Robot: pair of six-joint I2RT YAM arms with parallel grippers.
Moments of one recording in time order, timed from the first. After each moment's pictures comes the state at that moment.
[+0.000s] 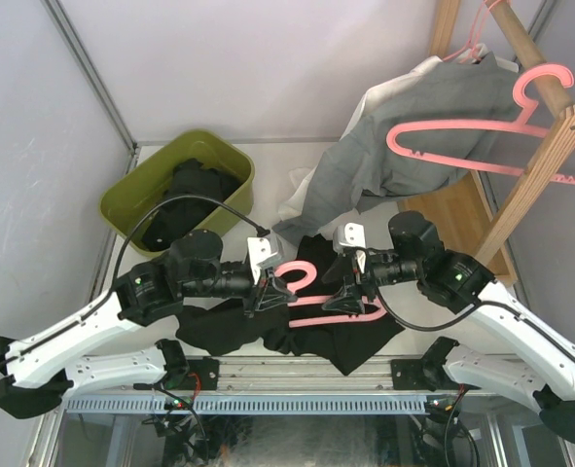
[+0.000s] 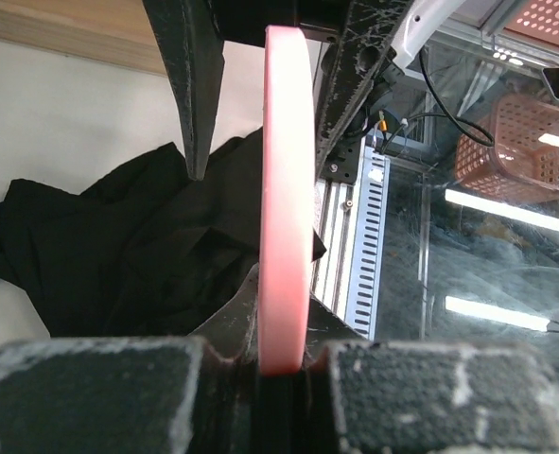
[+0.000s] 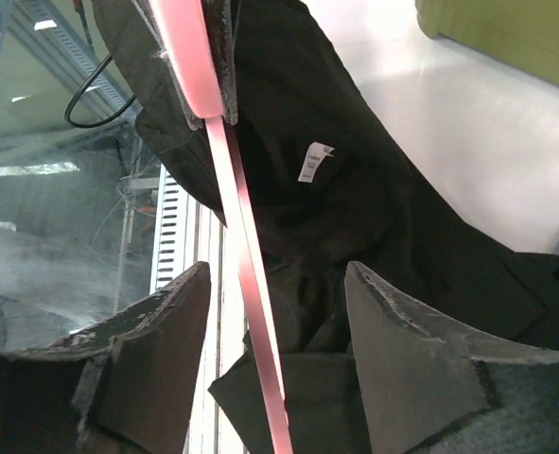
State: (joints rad) left arm -1.07 0.89 1.07 -0.53 0.36 -0.09; right arm 0.77 0.89 0.97 -0.58 -0.76 -0.20
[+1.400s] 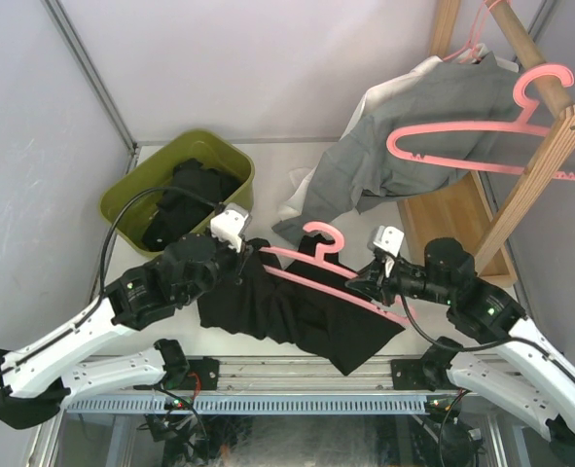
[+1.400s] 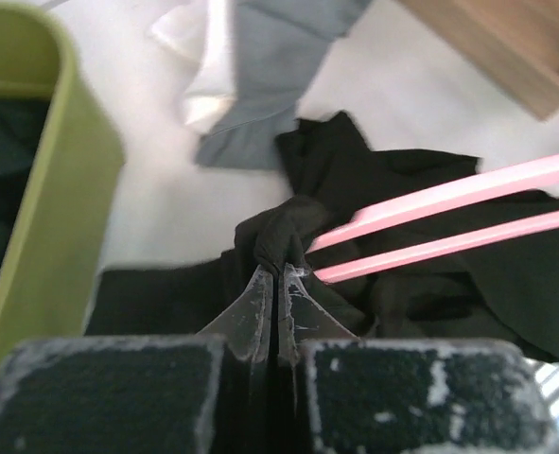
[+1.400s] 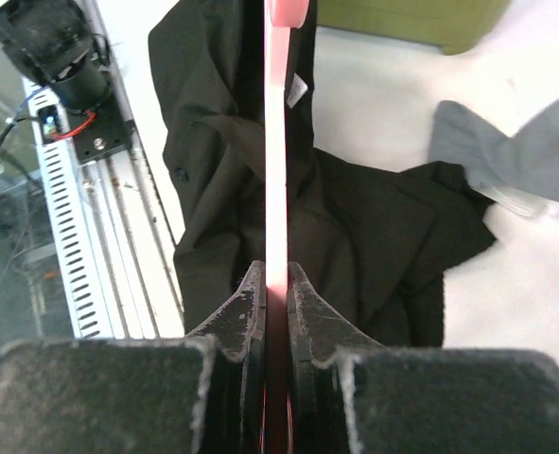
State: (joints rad) left arm -1.03 0.83 1.03 -0.61 -0.35 -0.17; right arm 0.73 0.65 0.82 -0.55 -0.44 -0.07
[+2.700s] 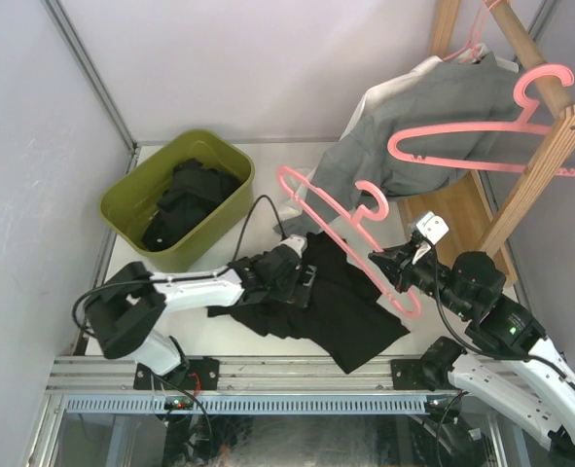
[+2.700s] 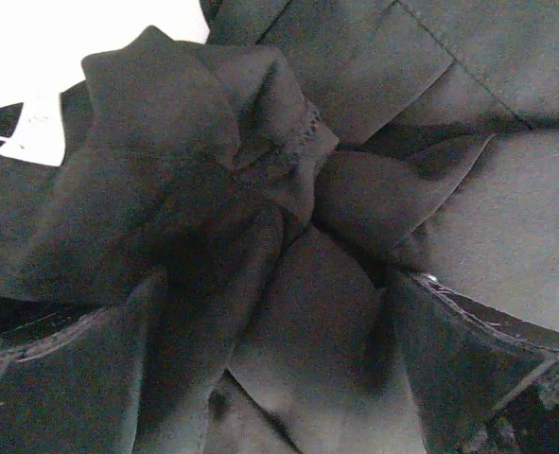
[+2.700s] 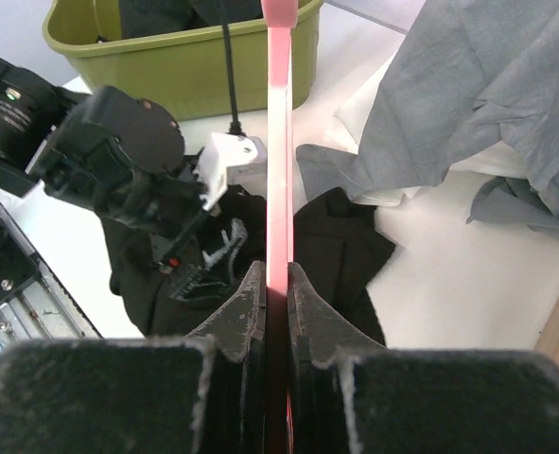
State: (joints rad) left arm -0.94 1.49 0.72 -0.17 -0.11 -0.54; right arm 0.72 0.49 0.80 -0.50 -0.05 0.08
